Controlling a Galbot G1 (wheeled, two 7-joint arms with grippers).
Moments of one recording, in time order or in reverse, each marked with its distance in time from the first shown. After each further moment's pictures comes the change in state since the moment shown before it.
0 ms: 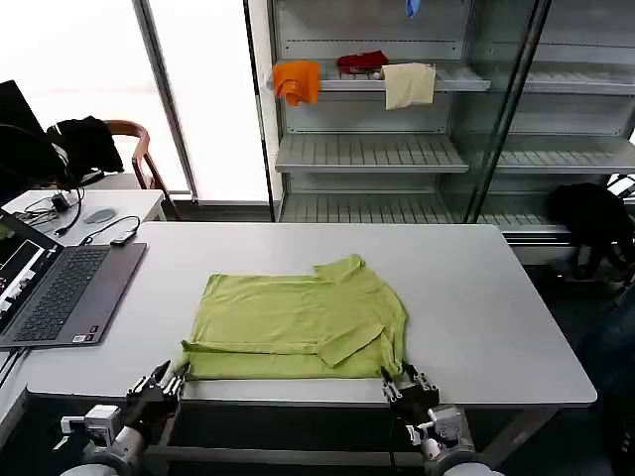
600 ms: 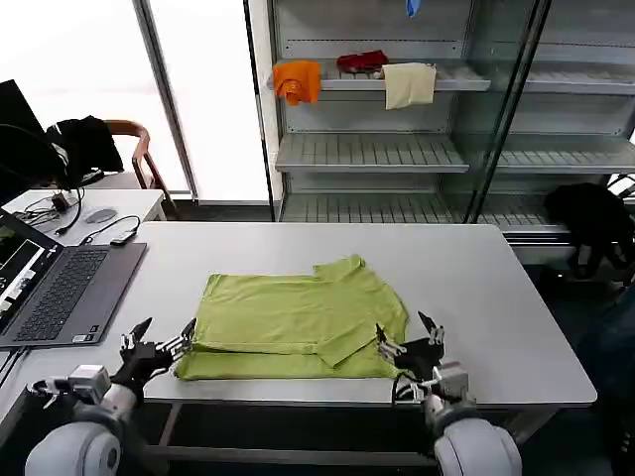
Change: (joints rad) left arm -0.241 0.075 0.023 0.079 -0.076 0.035 0.025; right arm 0.289 -0.025 -0.042 -0.105 0.066 -0.015 0.028
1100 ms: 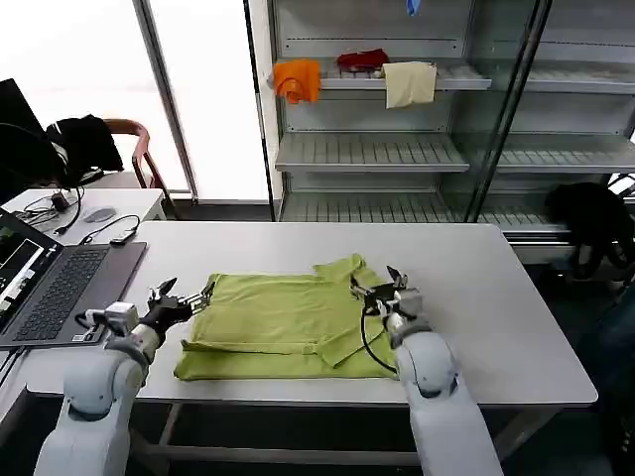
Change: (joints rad) left arm -0.337 0.081 0.153 0.341 0.006 0.007 0.047; right arm 0.409 0.124 -0.026 -0.472 0.003 0.003 -0.019
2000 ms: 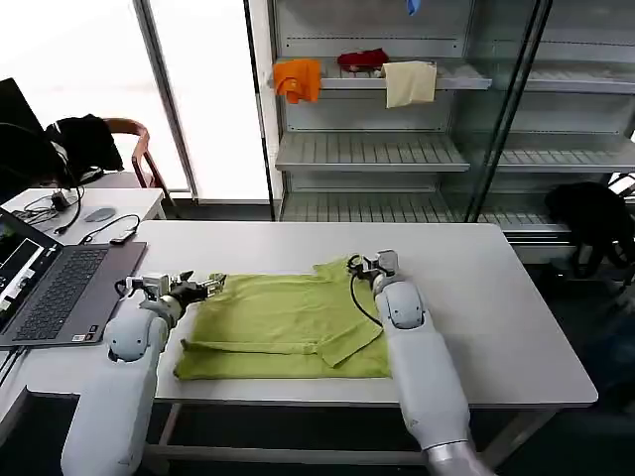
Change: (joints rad) left arm -0.219 -0.032 0.082 0.344 0.114 0.001 0.039; right arm 0.273 0.052 0.047 -0.447 -0.065 0.006 0.005
